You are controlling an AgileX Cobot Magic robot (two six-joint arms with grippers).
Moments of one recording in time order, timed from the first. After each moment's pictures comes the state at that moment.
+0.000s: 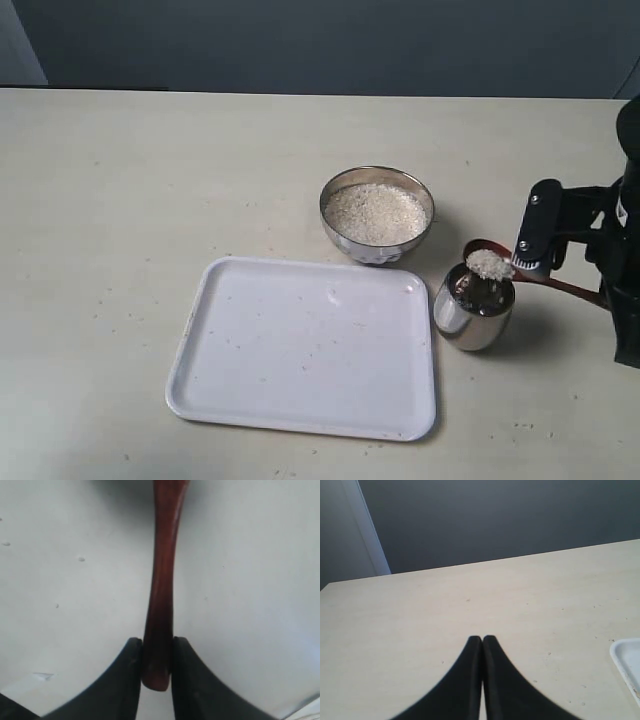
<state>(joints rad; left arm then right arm) -0.20 0.00 0.00 0.04 0.23 0.06 0.49 1.48 -0.84 -0.34 1.09 -0.60</state>
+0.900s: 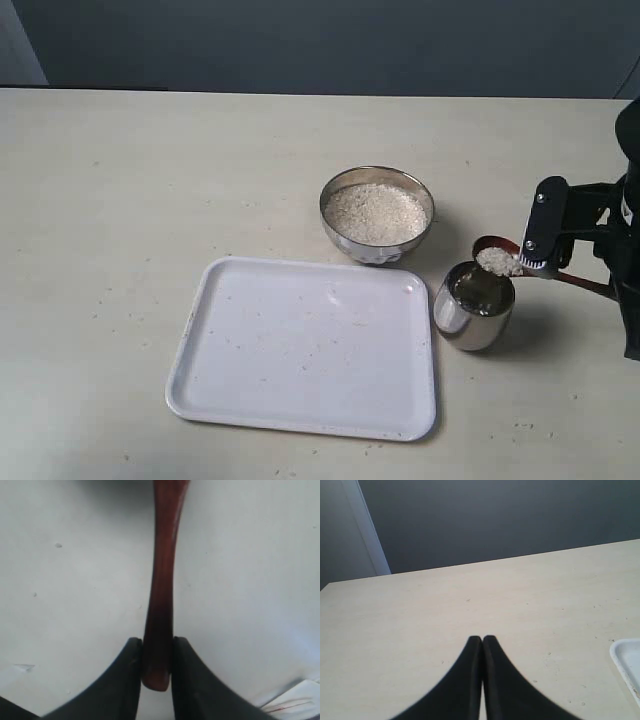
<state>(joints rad) -0.20 0.00 0.00 0.04 0.23 0.06 0.49 1.48 -0.84 -0.41 1.09 -0.57</state>
